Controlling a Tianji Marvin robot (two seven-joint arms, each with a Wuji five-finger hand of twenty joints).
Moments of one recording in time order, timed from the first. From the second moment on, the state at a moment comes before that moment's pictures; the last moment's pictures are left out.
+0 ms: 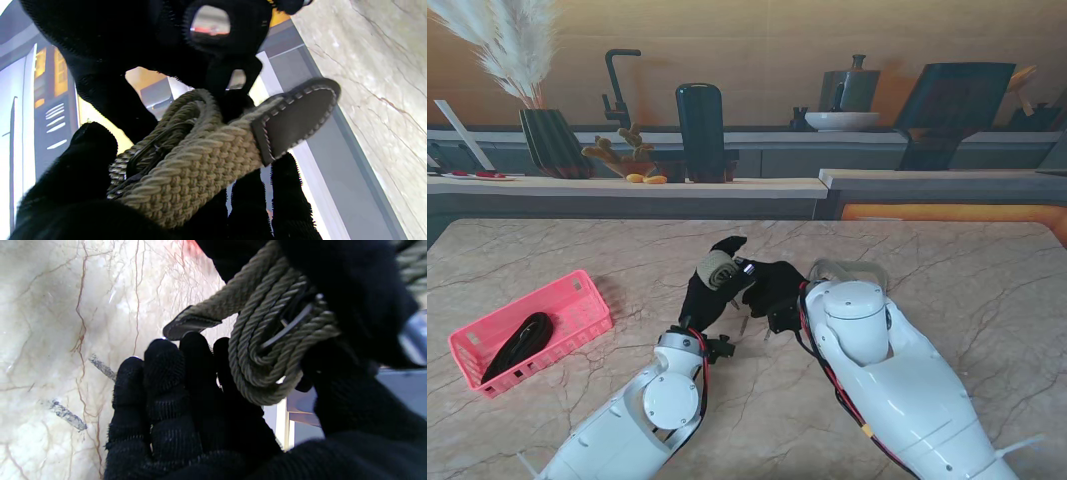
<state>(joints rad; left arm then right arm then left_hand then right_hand) 1.34 -1.34 -0.85 -1.25 0.18 -0.35 0.60 -1.31 -1.28 1.08 -1.59 0.42 0.67 -0.04 0.60 -0.20 0.29 -0.10 0.27 -0.07 0.61 0.46 0.43 0.07 0.40 0.37 0.35 0.11 0.37 0.38 0.08 0.12 0.76 0.38 0.56 -0.45 0.63 -0.28 0.73 0.20 0.84 0.39 0.97 0.24 0.97 0.56 0.85 0.23 1.14 0.85 0.35 0.26 1.16 0.67</state>
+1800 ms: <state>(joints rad) 1.43 -1.26 -1.12 -1.52 0.18 -0.19 0.36 -1.52 -1.23 1.17 -1.71 0.07 0.47 -0.10 0.83 -0.47 0.39 -0.11 0.60 0.01 0.99 0.46 1.02 0.09 0.88 0.65 1.15 0.07 1.06 0.77 0.74 0.15 1.40 0.57 0.57 -0.43 0.73 -0.17 0.78 0.05 0.79 0.46 0.91 0.26 0.90 0.51 0.79 0.25 1.04 0.79 0.30 0.27 1.13 0.67</state>
